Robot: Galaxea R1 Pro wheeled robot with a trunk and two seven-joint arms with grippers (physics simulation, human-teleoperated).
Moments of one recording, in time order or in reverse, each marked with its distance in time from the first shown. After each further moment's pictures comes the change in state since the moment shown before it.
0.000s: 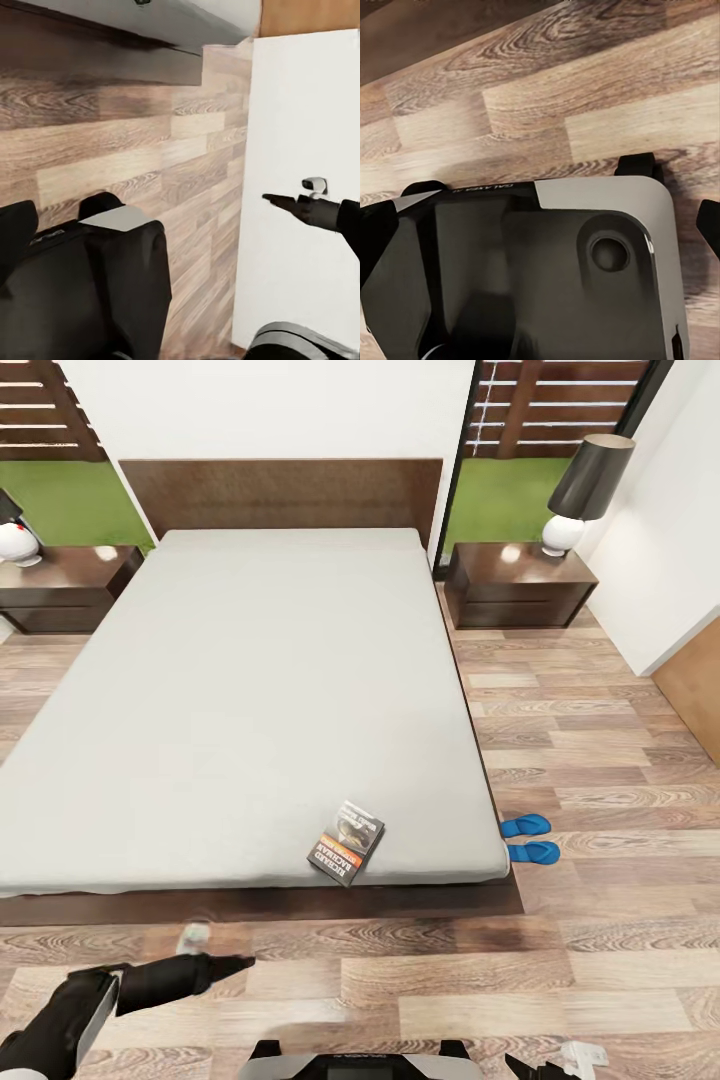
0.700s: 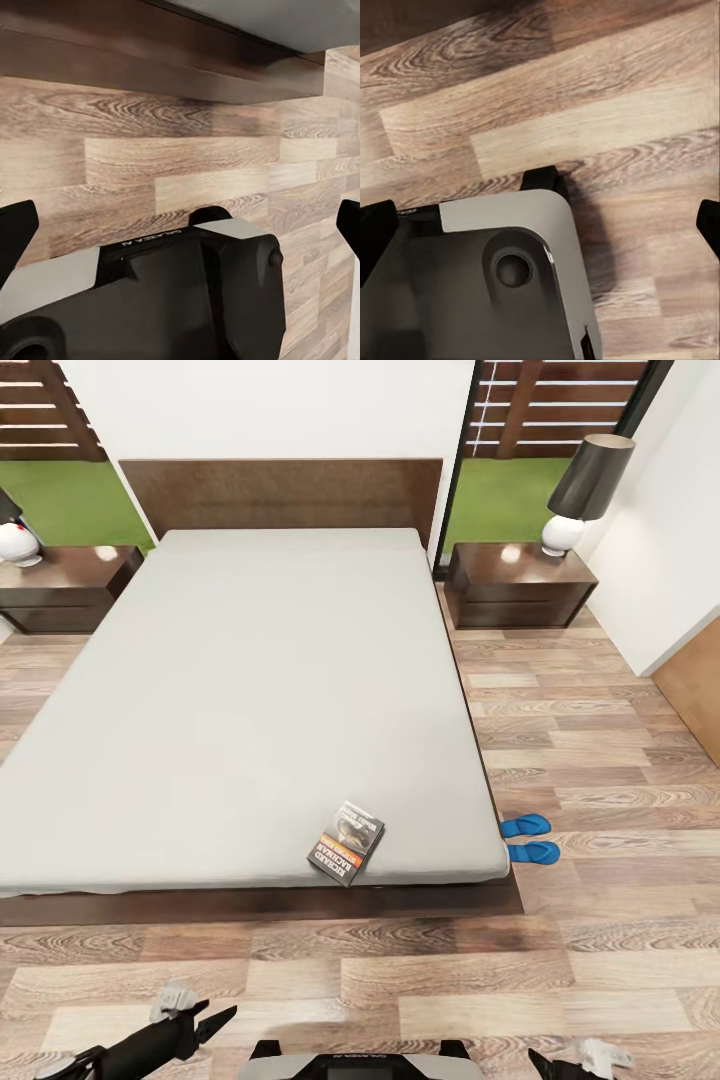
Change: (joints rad) left arm 0.022 0.005 0.119 0.392 -0.011 -0.548 0.249; right arm 0.000 -0.001 -0.009 -0.012 0.004 -0.036 -0.258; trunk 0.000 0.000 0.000
